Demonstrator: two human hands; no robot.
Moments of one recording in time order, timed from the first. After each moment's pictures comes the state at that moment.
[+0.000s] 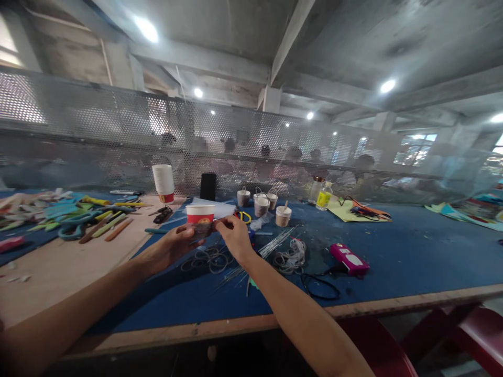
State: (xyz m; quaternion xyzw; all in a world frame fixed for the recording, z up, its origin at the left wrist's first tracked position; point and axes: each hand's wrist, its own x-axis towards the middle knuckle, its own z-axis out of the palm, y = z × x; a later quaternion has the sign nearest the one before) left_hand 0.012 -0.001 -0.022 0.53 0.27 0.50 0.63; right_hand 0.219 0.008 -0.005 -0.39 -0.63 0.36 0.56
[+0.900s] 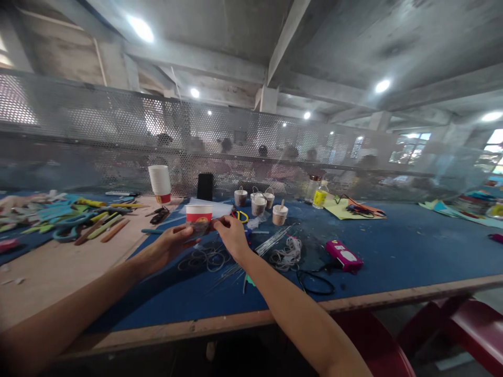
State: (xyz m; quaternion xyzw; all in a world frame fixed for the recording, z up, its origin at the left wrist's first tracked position) left_hand 0.015 -0.003 -0.017 0.53 0.30 0.51 0.61; right_hand 0.220 0.012 -0.009 -0.39 -0.63 0.36 0.56
